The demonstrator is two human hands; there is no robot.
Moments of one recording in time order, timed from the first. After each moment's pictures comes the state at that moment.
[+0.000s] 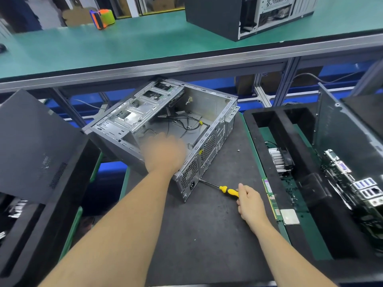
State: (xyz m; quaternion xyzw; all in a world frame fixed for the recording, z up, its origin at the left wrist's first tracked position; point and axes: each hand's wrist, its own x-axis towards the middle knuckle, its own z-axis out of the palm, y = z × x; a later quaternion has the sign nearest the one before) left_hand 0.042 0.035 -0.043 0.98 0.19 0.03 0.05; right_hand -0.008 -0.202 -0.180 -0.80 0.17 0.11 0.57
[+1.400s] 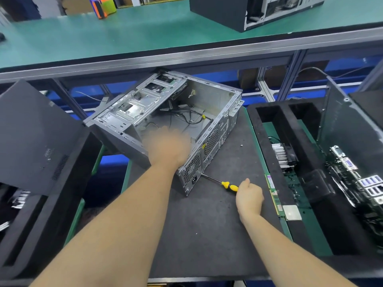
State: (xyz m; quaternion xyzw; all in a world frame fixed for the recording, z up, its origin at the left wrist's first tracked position) left_hand 0.045 0.033 -0.045 0.98 0.19 -0.02 0.01; right_hand 0.001 -0.172 -0.176 -0.82 0.32 0.02 0.48
